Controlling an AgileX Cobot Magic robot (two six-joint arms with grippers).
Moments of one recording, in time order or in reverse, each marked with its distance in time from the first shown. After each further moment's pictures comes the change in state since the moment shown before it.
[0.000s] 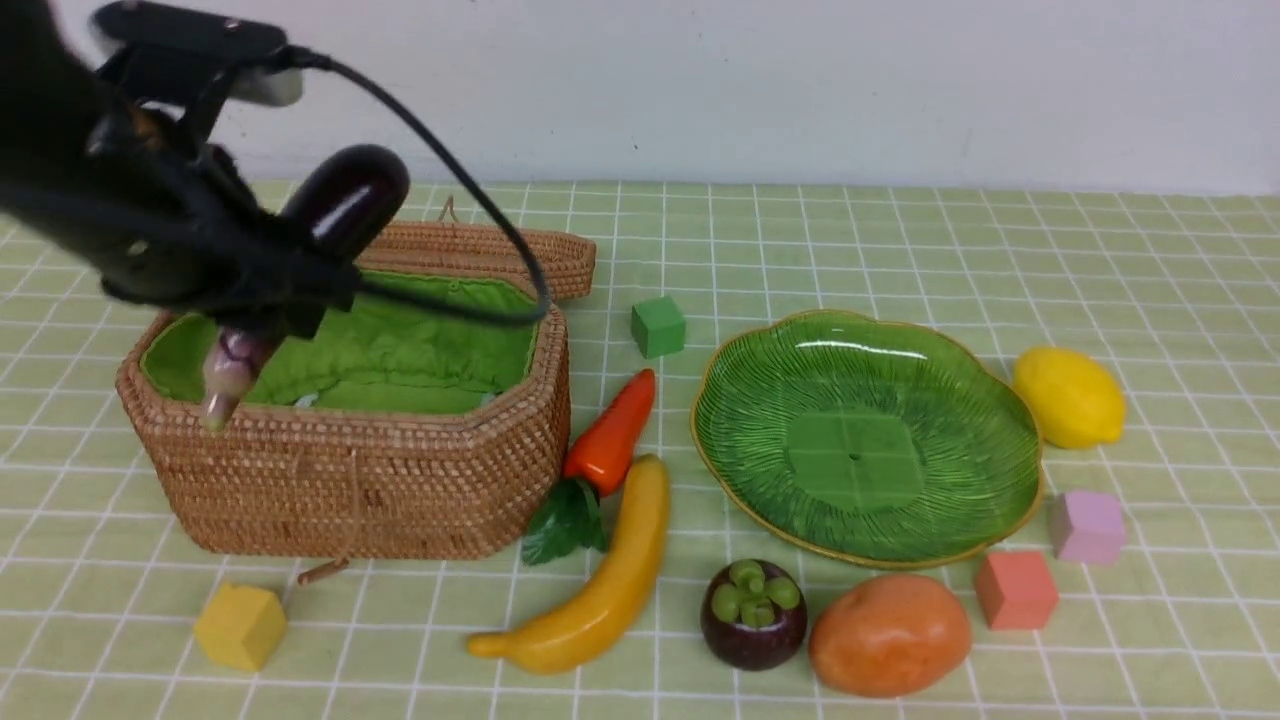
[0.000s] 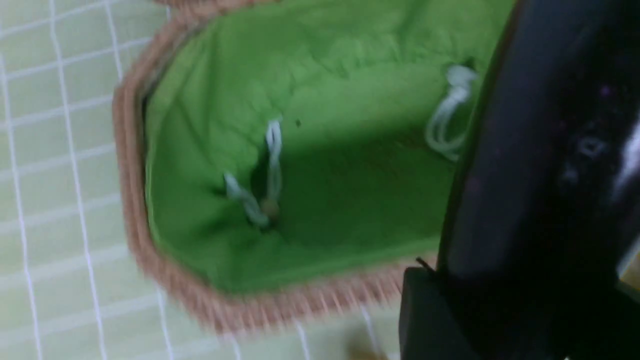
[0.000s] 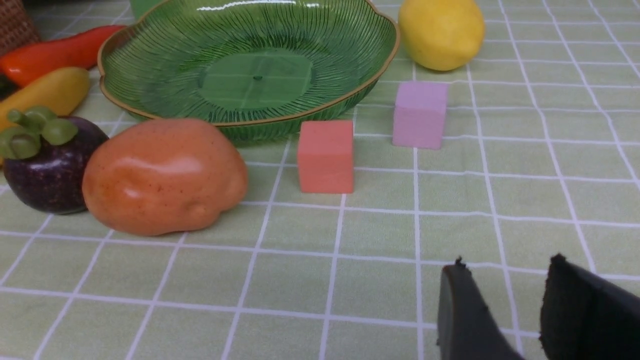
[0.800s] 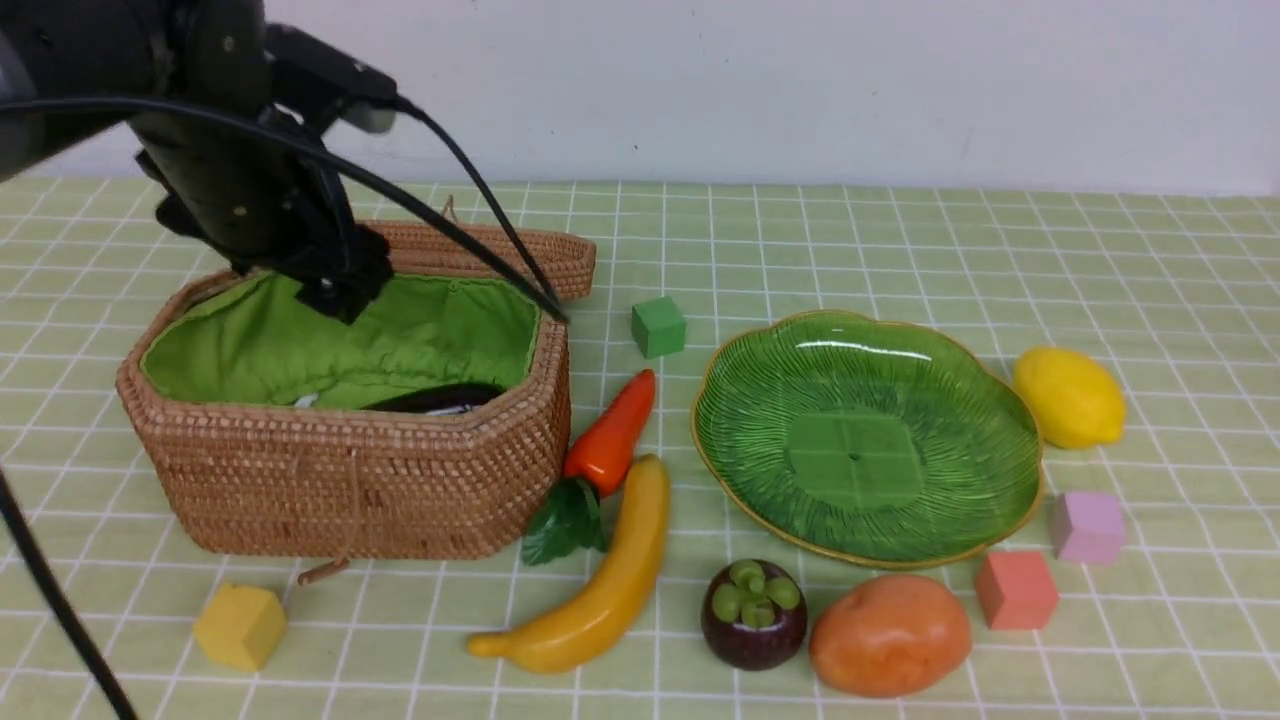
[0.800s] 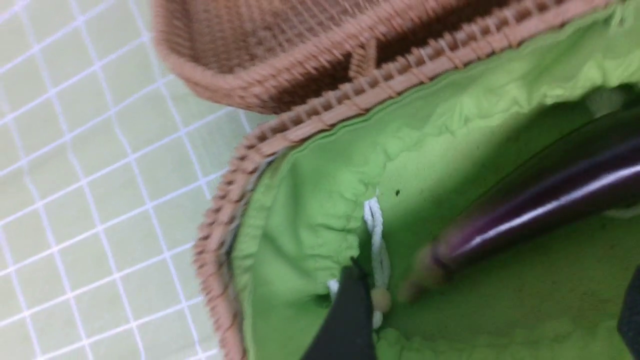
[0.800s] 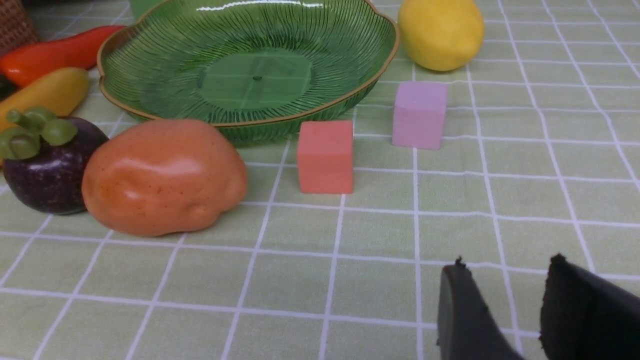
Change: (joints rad) right arm 0.000 0.000 0.000 0.000 0.000 0.000; left arm 0.012 0.244 -0.231 0.158 0.033 0.092
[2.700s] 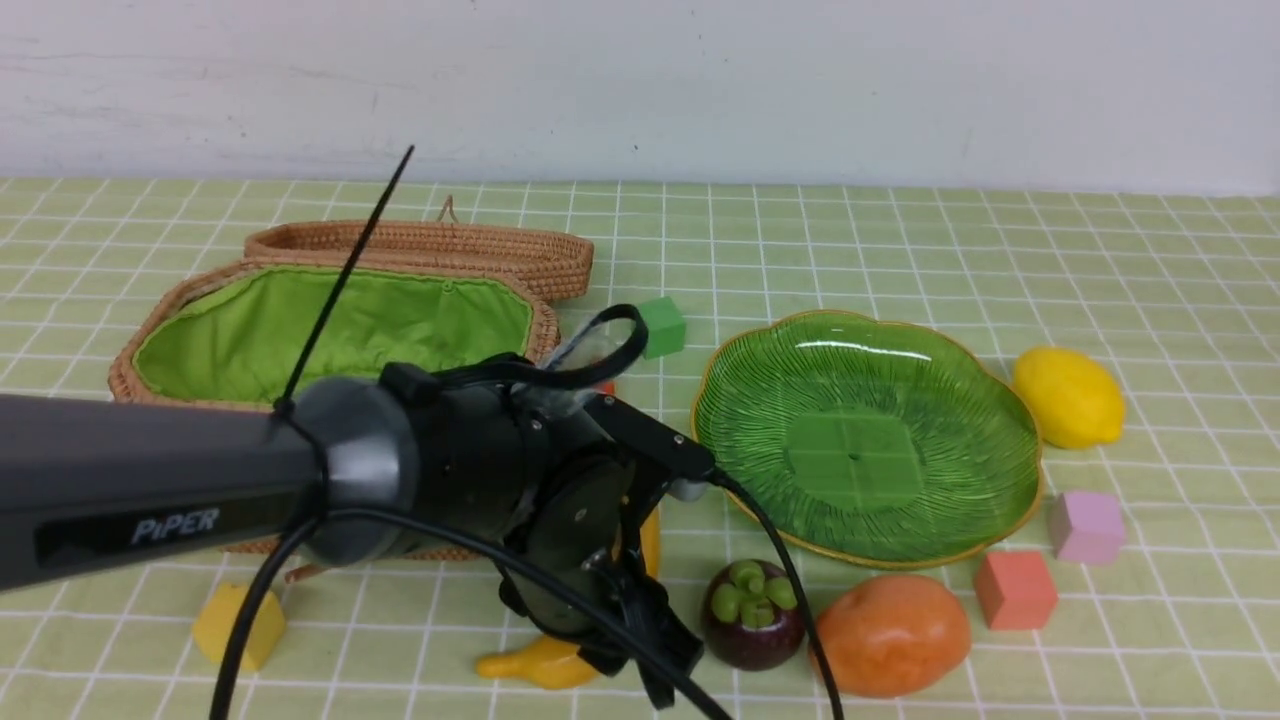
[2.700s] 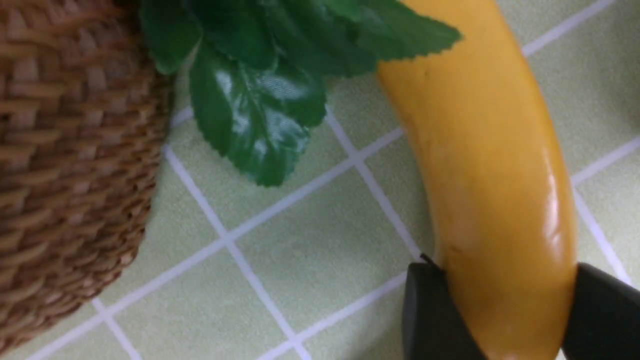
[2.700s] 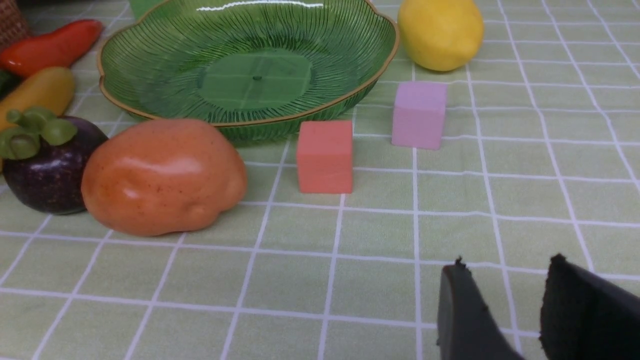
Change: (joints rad) right arm 0.000 0.000 0.000 0.000 0.000 0.000; left arm -0.501 0.084 0.476 -0.023 -0.324 -0.401
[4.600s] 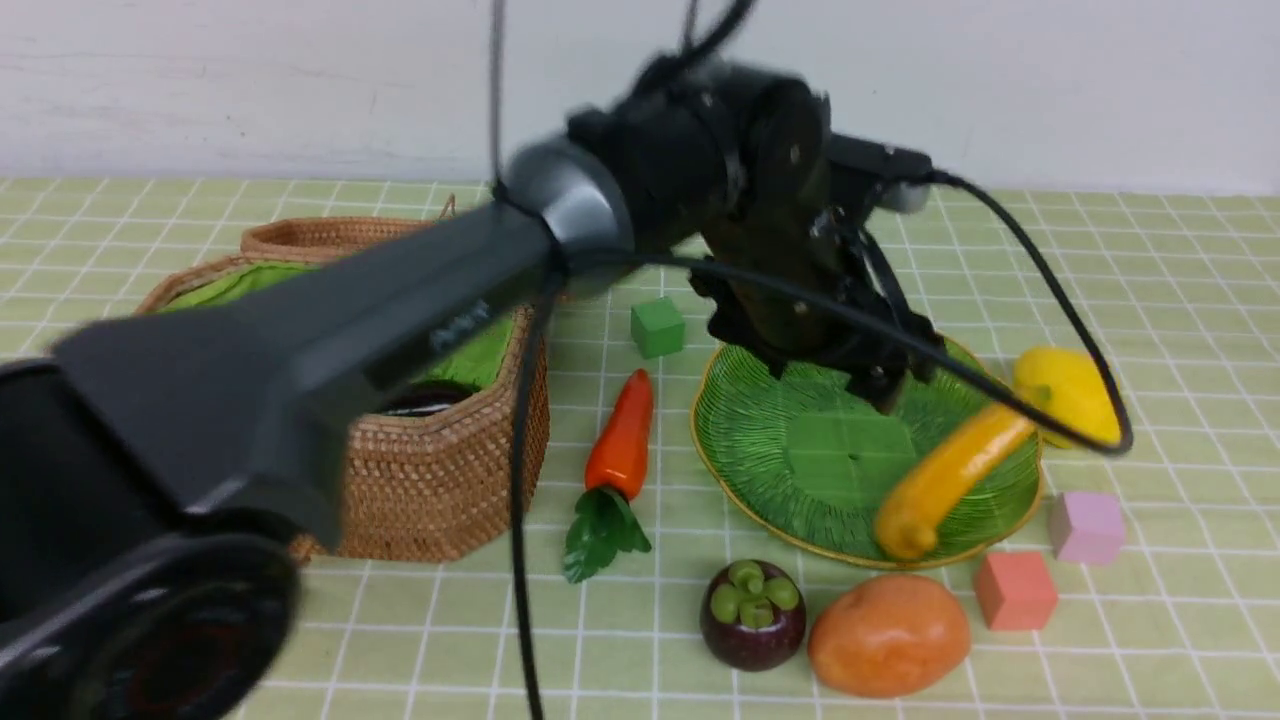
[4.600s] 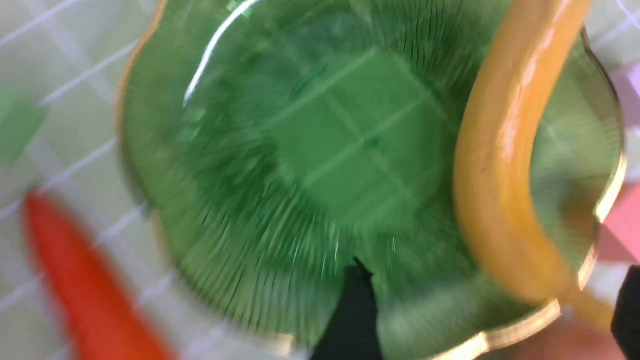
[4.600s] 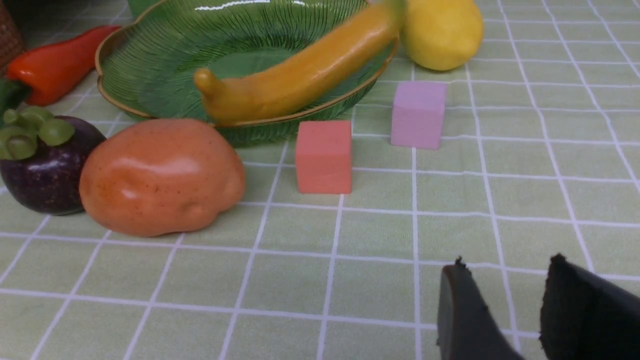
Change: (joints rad) right arm 0.000 0.000 0.000 0.000 0.000 0.000; left arm 0.017 0.292 -0.976 -0.257 0.433 0.184
